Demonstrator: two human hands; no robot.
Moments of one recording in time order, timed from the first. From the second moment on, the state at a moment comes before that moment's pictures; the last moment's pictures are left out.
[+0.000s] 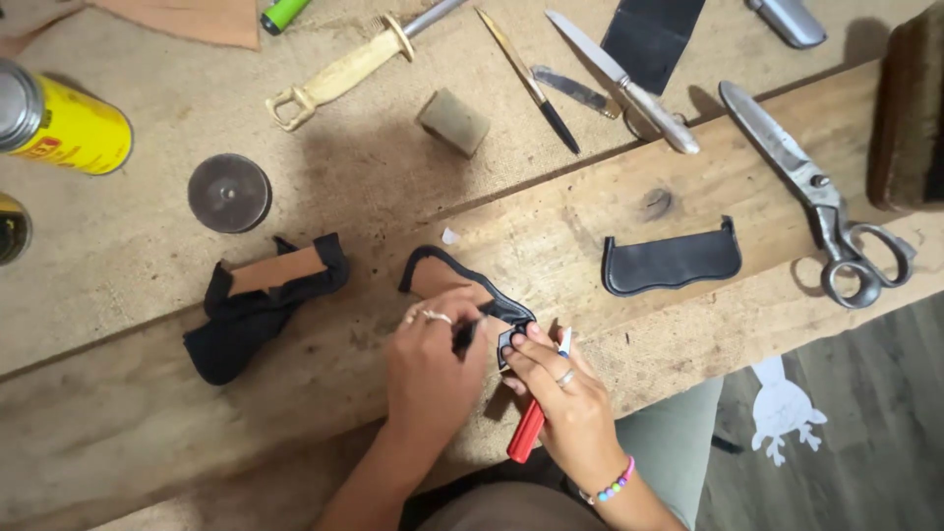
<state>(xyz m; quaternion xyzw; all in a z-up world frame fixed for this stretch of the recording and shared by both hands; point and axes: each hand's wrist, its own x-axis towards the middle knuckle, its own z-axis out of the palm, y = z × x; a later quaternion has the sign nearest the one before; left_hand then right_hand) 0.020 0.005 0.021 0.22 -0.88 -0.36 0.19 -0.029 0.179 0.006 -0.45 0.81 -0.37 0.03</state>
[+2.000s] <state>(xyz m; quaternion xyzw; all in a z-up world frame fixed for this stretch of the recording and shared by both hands) 0.028 0.038 0.001 0.16 -0.86 -0.41 0.27 -0.142 0.153 0.024 -0.65 0.74 -0.13 0.06</state>
